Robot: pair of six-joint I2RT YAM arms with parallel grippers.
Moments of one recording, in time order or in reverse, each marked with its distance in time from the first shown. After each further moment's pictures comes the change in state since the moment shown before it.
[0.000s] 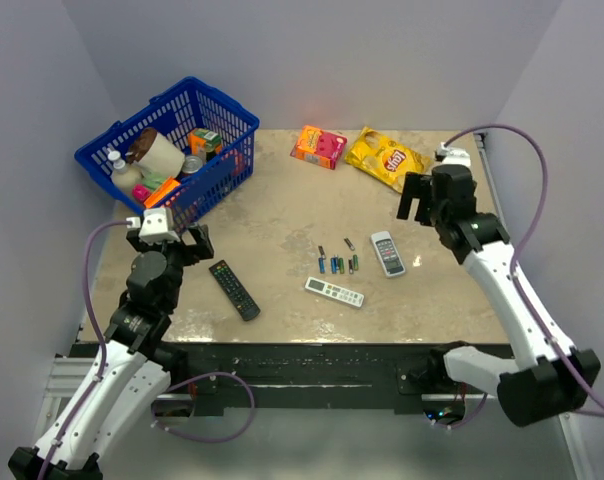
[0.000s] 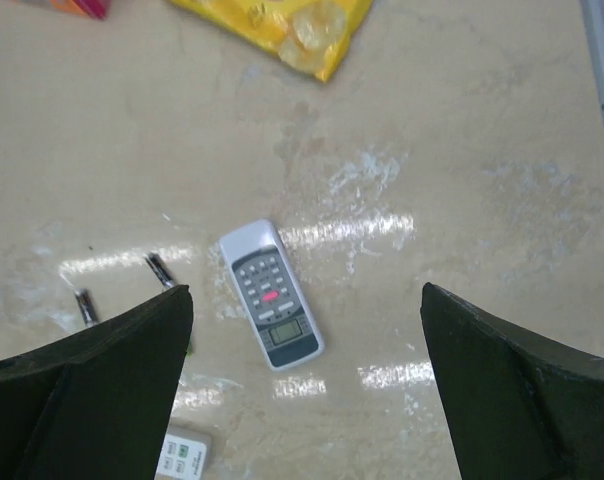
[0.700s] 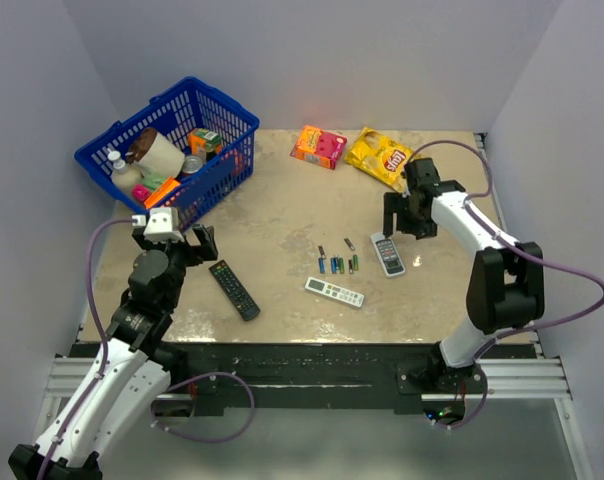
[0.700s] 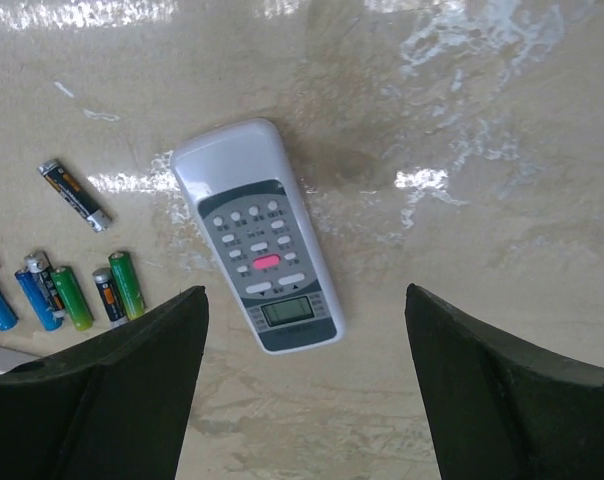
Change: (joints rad) left arm 0.000 0.017 -0.004 0.010 0.071 0.001; right arm -0.086 0.545 0.103 -0.139 -0.247 -0.043
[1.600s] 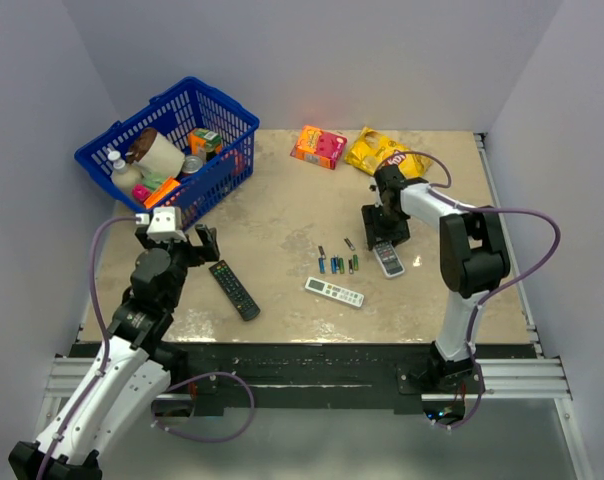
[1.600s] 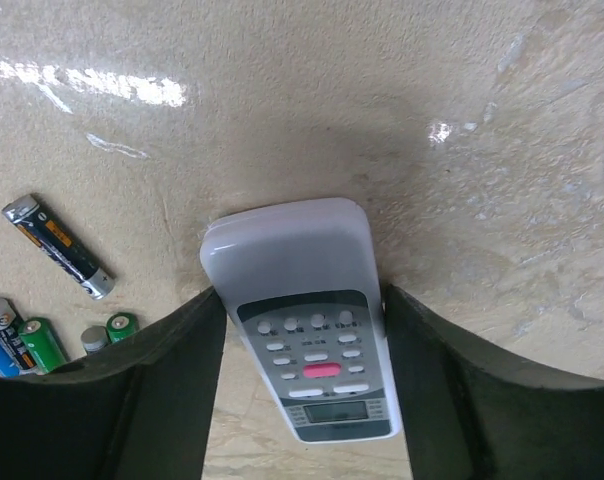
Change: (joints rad) left arm 0.000 0.015 0.000 -0.007 0.019 0.001; right arm 0.093 0.317 0.117 0.007 -0.056 -0.074
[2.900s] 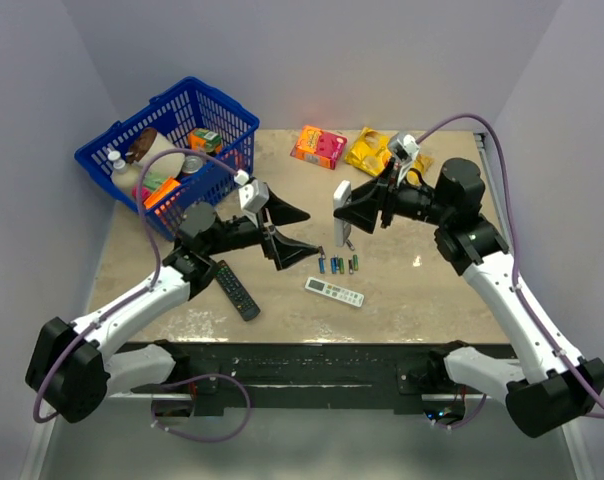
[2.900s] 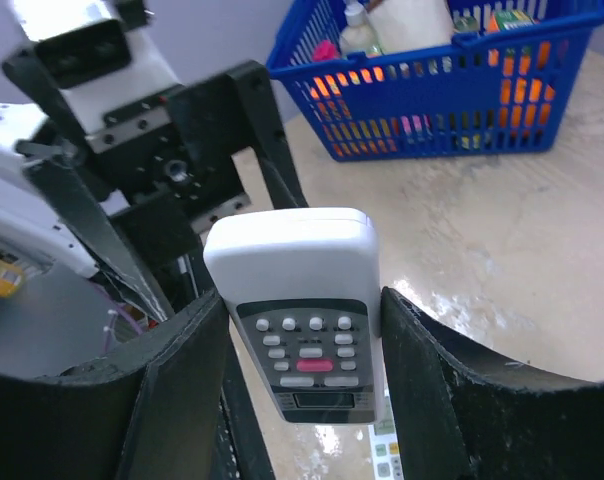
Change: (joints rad) left arm -0.193 0.594 0.233 0.644 1.097 -0.131; right arm 0.088 -0.845 -0.217 0.570 -0.799 0.107
